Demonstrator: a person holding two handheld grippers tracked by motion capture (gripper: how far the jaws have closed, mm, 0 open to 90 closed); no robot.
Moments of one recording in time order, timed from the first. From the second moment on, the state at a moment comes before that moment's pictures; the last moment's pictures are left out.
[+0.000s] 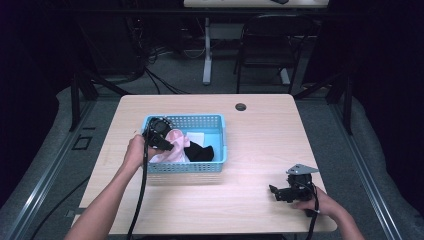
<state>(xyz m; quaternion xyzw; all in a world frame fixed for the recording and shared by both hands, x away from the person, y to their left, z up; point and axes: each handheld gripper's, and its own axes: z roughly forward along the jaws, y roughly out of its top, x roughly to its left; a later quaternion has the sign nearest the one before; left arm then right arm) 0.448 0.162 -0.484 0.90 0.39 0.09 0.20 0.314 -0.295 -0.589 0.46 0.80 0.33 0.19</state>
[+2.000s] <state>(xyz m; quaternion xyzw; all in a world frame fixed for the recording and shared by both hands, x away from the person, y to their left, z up) 0.443 0.185 -0.374 0.90 0.36 0.09 0.24 0.315 -0.296 -0.589 0.46 0.80 0.33 0.19</state>
